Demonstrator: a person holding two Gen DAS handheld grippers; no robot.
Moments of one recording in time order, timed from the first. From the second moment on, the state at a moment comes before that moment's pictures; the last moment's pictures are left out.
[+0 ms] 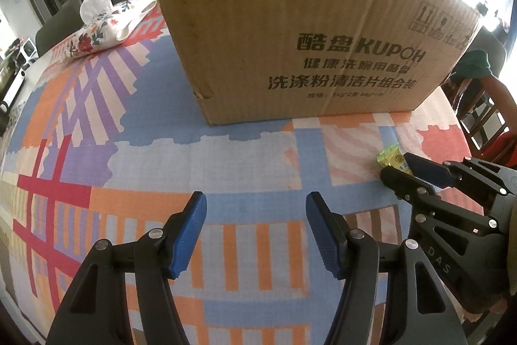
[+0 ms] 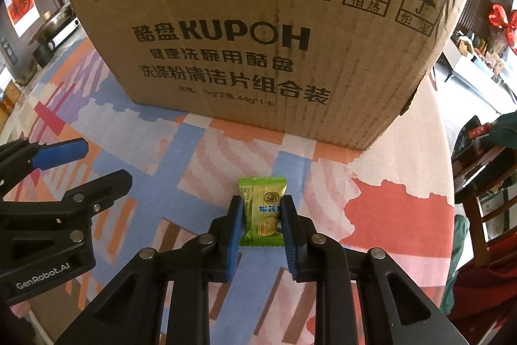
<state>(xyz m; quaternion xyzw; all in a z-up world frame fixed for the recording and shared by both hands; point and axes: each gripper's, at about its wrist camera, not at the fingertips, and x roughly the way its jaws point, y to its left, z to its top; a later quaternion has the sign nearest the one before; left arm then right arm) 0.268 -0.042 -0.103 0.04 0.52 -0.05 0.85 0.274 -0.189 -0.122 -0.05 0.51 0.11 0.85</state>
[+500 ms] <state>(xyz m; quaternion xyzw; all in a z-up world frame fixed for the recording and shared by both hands) 0.240 -0.032 -0.043 0.02 0.46 -0.07 0.89 0.242 -0.184 -0.063 -0.03 0.44 0.12 0.89</state>
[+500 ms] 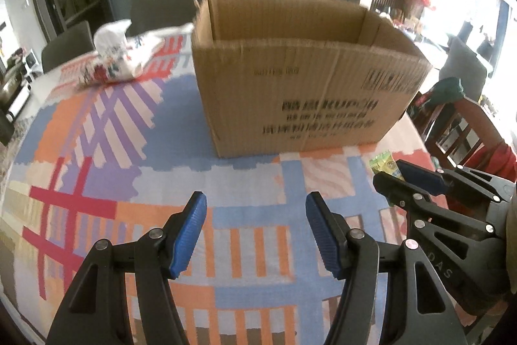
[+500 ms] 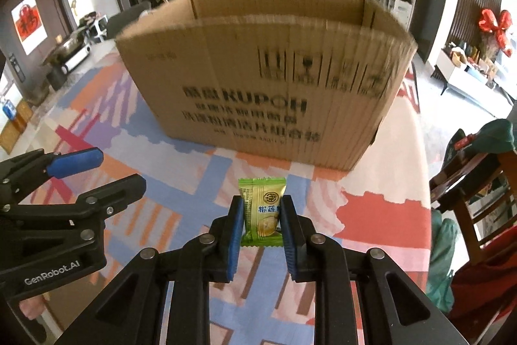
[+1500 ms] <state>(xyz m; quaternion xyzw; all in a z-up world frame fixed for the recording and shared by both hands) 0.269 -0.025 0.073 0.07 0.37 -0.07 0.92 0.257 -0.176 0.062 -0.02 0.35 0.10 0.93</state>
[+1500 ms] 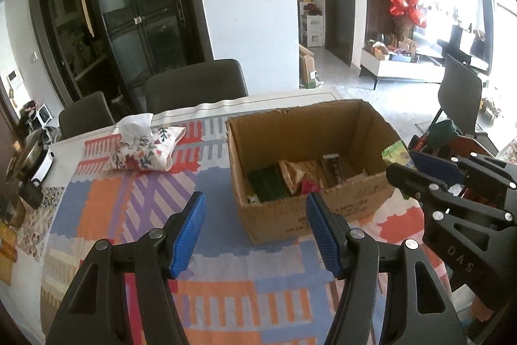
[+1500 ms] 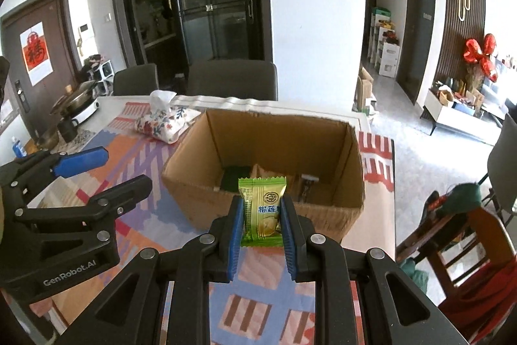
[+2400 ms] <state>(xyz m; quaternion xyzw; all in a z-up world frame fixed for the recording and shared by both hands) 0.319 -0.030 0.068 0.08 0.39 -0.05 0.91 0.331 -0.191 0.056 -0.02 0.41 0.06 0.91</state>
